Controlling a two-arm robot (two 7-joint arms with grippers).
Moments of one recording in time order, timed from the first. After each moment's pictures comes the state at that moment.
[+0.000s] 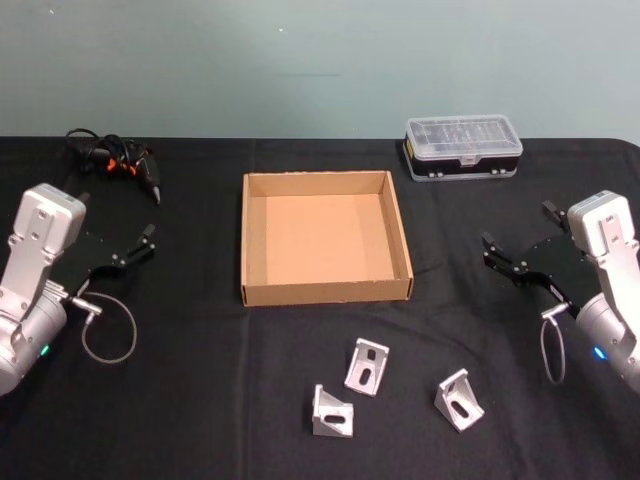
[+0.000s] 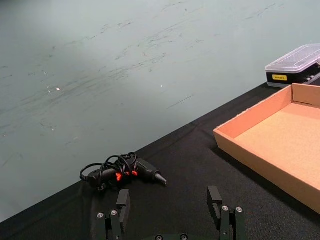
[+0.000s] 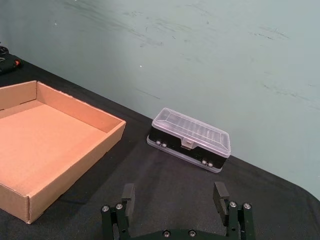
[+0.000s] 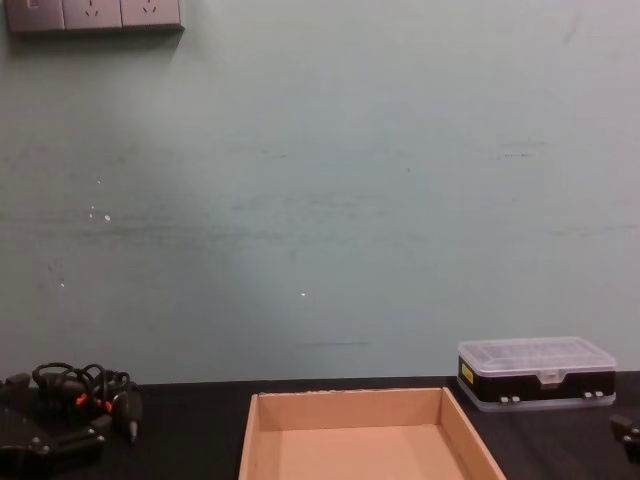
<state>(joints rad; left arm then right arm) -0.20 0.60 0.45 -1.41 -0.25 -0.12 0.03 0.20 0.60 -0.45 -1.41 0.25 -0.12 -0.03</state>
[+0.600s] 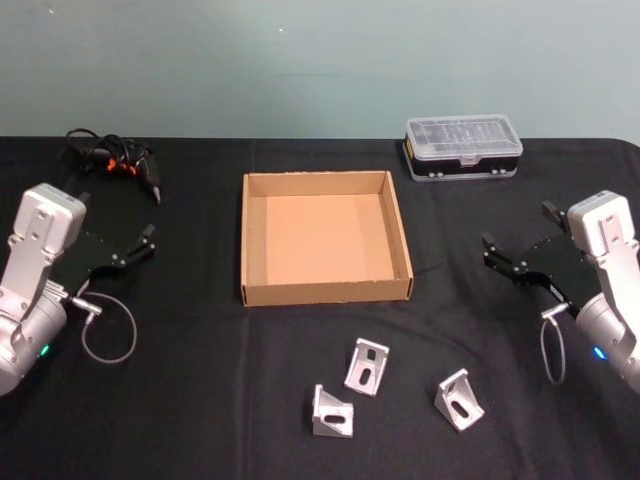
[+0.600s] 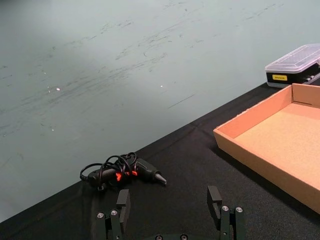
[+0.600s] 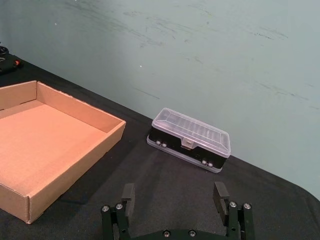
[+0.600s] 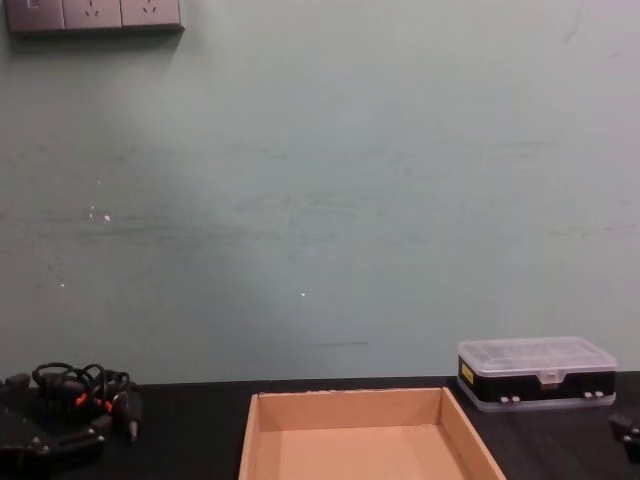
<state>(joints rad) -0.20 0.60 0.45 -1.41 -0.25 -0.12 0.03 0.20 0.60 -0.45 -1.41 0.25 -0.12 -0.03</state>
